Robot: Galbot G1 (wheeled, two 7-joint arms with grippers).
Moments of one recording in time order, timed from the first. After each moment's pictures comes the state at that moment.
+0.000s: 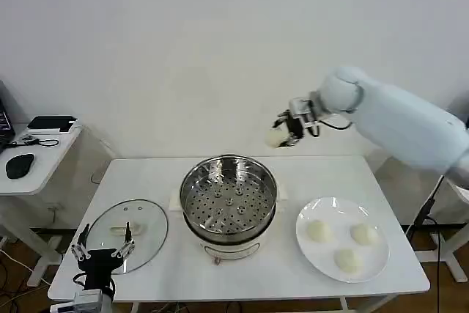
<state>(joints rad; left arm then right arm) 1.73 -1.36 -0.63 -2.20 0.01 0.15 -0.27 0.49 1.08 -1.06 1.22 0.11 -0.06 -1.00</state>
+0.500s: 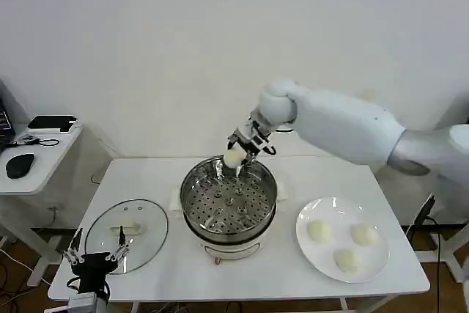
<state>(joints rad) 1.74 -1.36 -0.66 -2.20 0.00 0.15 -0.28 0.46 1.22 -1.16 1.16 -0.07 0.17 -0.97</state>
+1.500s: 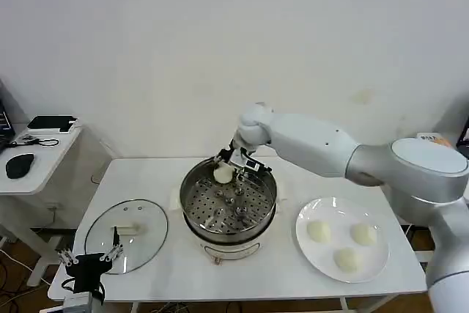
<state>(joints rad) 1.73 -1.36 -0.68 -2.19 0.00 0.15 -0.28 0.38 1.33 -1.18 1.02 -0.29 0.43 -0.86</state>
